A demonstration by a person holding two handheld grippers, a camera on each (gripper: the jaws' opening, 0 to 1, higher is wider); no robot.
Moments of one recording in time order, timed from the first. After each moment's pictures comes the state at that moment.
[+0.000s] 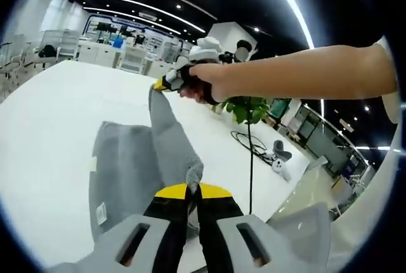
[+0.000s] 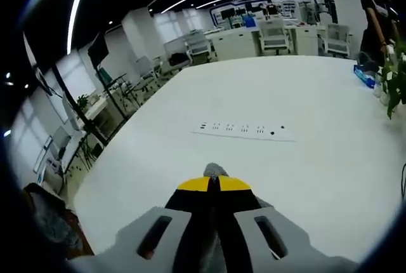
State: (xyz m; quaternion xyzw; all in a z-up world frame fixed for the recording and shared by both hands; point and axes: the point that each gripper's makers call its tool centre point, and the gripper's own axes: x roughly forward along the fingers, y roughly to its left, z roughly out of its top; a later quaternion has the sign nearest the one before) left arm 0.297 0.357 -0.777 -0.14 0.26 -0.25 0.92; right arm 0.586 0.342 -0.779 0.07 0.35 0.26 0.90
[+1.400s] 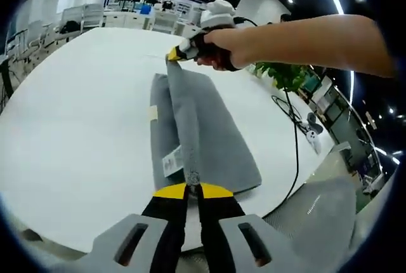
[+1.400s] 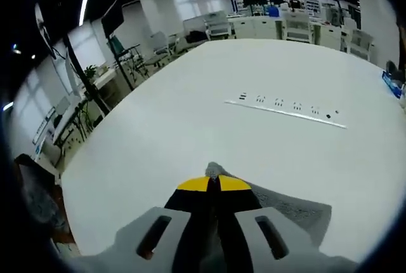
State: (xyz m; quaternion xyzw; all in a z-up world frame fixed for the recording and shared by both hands) left arm 0.271 0.443 -0.858 -0.11 0.39 -0.18 0.90; right arm 0.567 0.442 -0.853 0.00 0.38 0.31 0.87
